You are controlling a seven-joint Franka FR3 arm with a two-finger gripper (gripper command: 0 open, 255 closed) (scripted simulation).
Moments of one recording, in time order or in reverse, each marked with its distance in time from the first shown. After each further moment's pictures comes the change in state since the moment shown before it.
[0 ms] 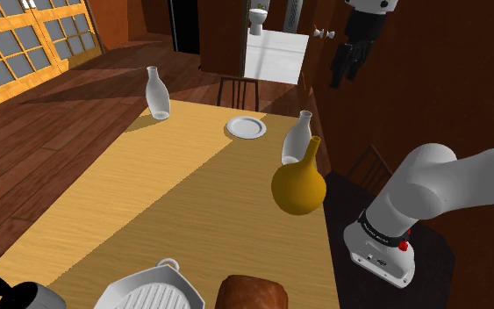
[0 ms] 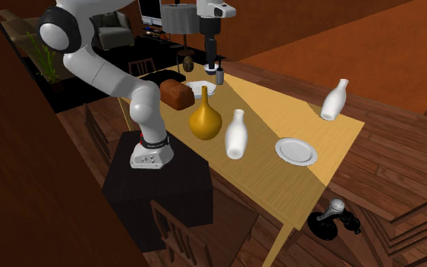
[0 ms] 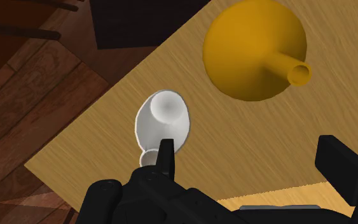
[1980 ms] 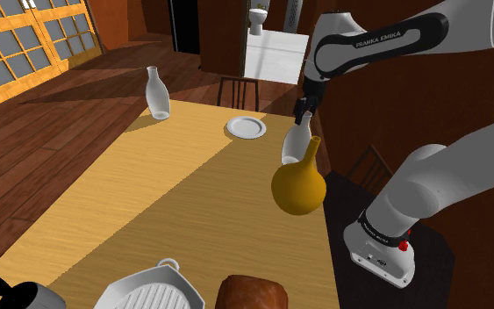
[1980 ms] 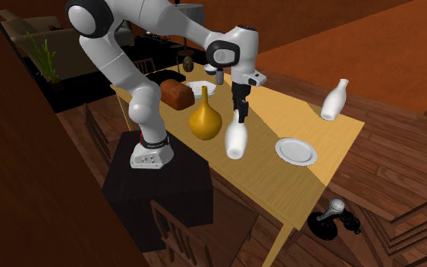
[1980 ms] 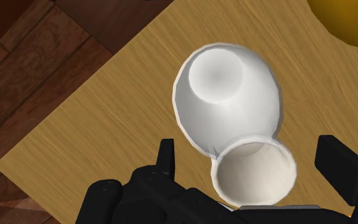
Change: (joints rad) arm -0.048 0.370 -0.143 -0.269 -0.109 0.647 -0.130
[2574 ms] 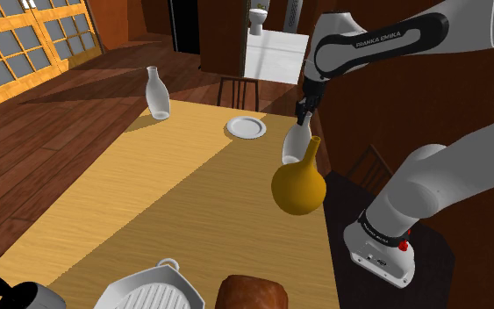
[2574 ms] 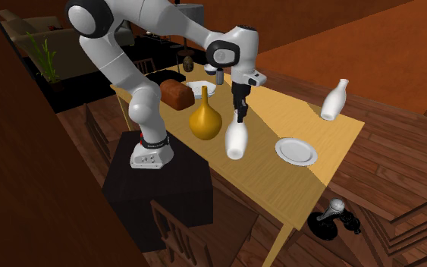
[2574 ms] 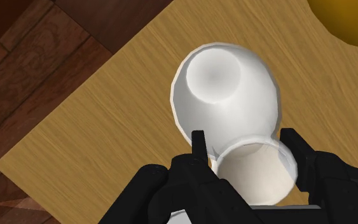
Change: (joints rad) arm 0.000 0.000 0.000 0.000 0.001 0.001 0.000
